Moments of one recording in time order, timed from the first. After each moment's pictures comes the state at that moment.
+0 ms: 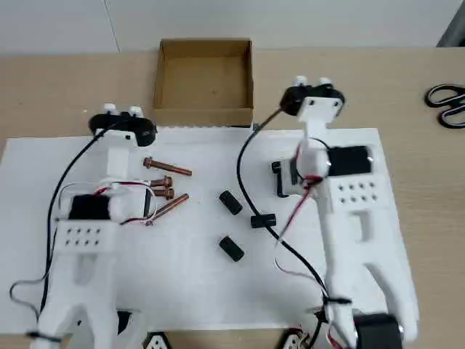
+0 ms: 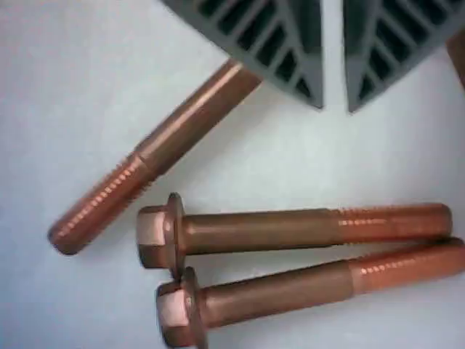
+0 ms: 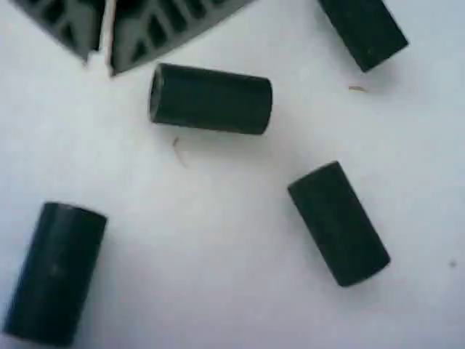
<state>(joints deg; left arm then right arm) -3.6 -33.2 45.6 64.7 -1.2 -10.9 -18.9 14.9 82.6 -3.9</state>
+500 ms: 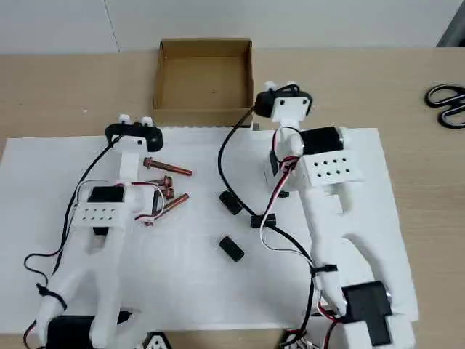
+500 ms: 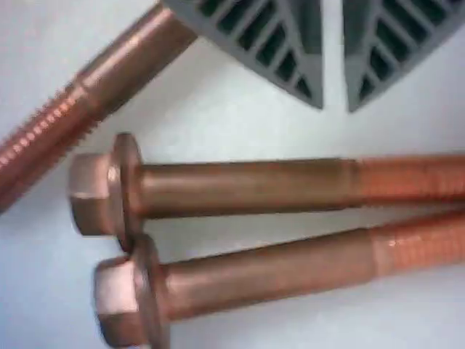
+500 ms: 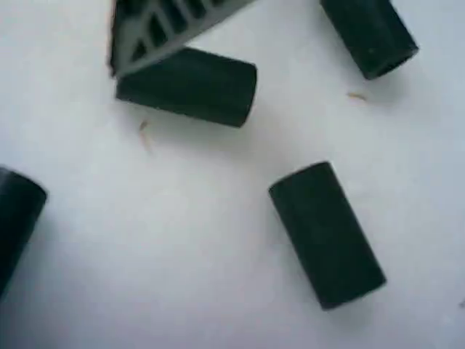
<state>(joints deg) -3.6 -19.3 50.1 50.7 -0.1 -14.2 -7.6 10.2 81.8 -0.5</state>
